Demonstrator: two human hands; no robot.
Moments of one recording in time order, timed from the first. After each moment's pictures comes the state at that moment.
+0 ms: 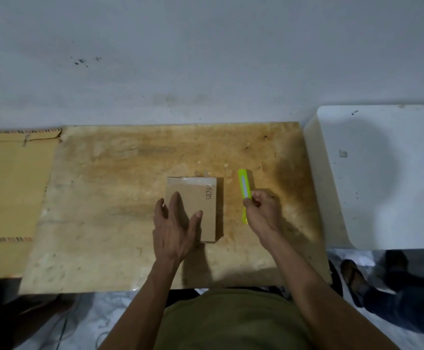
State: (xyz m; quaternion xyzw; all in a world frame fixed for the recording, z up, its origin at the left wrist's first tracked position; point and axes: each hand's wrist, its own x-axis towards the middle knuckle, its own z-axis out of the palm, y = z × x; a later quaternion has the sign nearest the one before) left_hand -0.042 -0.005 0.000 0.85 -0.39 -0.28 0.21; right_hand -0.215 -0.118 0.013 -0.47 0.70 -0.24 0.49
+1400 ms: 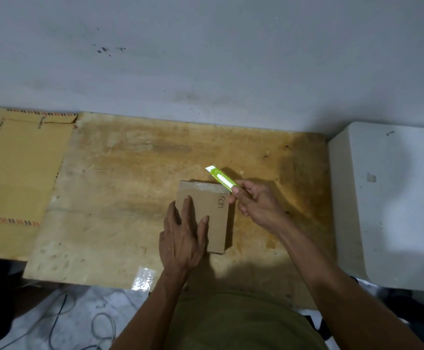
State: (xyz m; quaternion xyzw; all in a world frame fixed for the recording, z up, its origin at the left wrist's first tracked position) left_hand -0.049 -0.010 -0.009 0.88 -0.41 -0.21 0.14; right_hand -0.178 -0.170 0.027 -0.56 0.48 -0.12 0.66
